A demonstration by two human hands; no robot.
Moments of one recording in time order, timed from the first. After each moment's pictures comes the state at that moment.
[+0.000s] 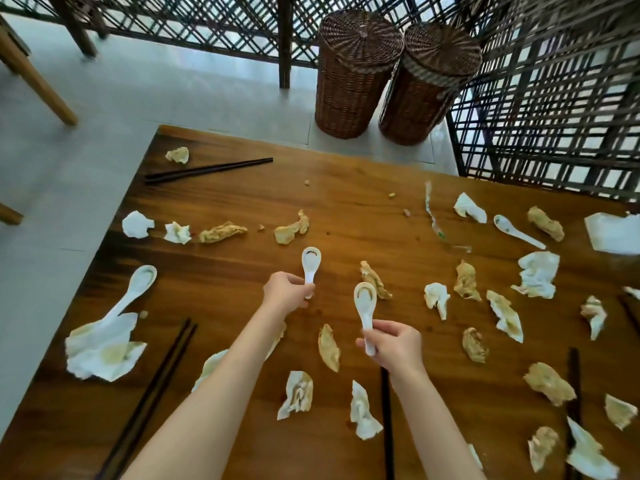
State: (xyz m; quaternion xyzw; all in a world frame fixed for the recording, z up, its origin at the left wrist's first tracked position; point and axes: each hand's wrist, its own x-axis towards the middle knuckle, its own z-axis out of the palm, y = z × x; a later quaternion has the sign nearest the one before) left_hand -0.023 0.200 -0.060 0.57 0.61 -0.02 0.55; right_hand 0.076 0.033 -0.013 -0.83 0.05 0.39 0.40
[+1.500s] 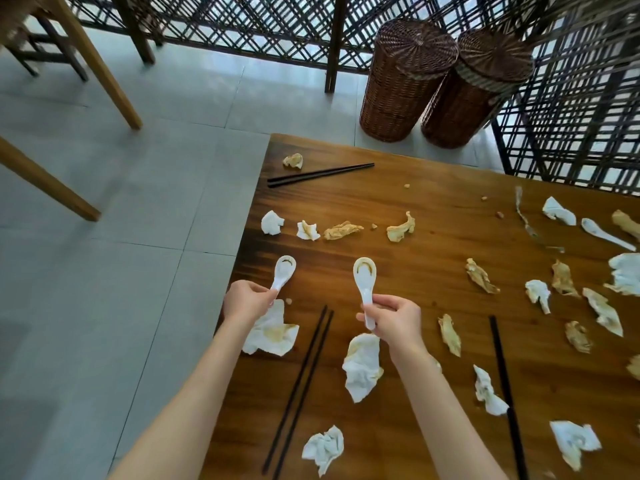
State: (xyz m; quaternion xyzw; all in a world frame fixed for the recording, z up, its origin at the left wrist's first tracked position) left_hand -0.298 0.303 -0.036 0.56 0.69 0.03 0.46; right_hand -0.123 0.159 0.014 -0.81 -0.01 0.39 0.43
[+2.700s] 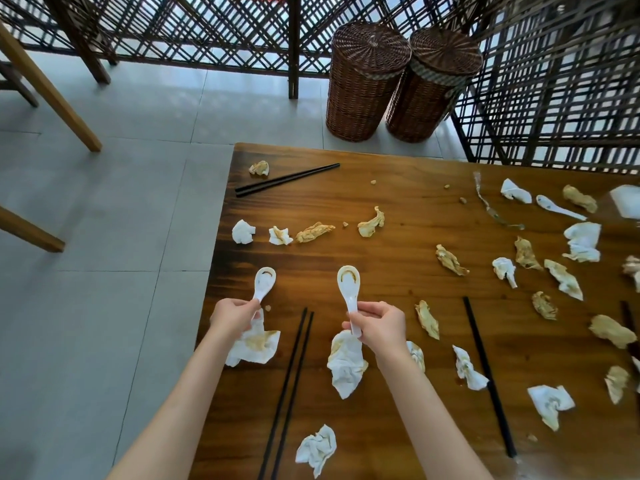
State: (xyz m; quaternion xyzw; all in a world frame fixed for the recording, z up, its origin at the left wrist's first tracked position) left_hand -0.291 0.297 -0.040 0.52 0.67 -0.01 0.53; right_hand -0.129 0.136 0.011 -0.81 0.01 0.37 0.45
